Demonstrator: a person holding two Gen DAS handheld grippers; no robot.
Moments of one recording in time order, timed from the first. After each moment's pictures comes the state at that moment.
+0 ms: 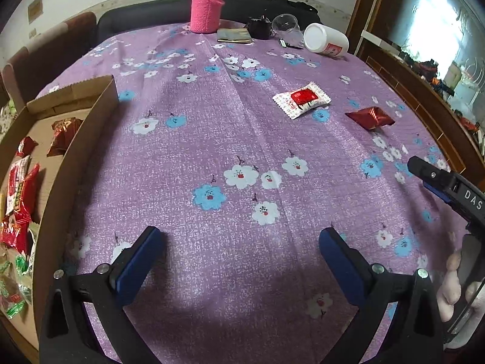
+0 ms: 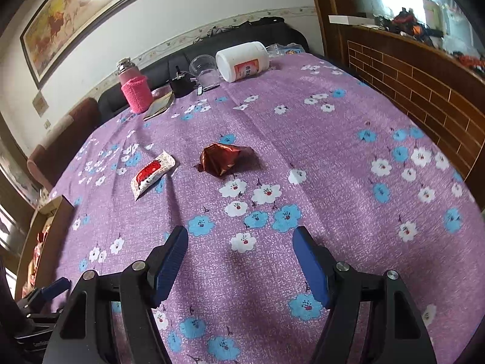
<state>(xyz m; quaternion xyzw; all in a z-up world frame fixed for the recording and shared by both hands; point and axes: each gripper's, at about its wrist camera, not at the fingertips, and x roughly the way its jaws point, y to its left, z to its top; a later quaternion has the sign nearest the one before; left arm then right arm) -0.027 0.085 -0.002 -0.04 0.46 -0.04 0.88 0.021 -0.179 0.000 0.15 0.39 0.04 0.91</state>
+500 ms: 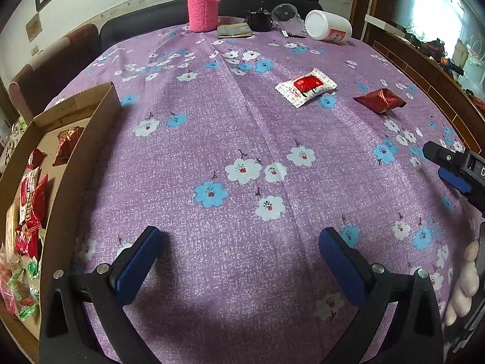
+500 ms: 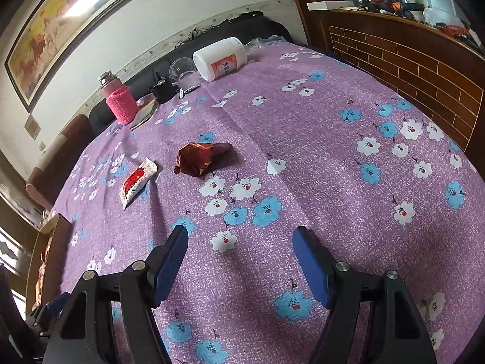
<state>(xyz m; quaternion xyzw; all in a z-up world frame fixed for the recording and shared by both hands) -0.024 0.073 -0.006 0.01 0.47 -0.01 0.88 0.023 -0.194 -0.009 0.19 0.40 0.02 0.90</state>
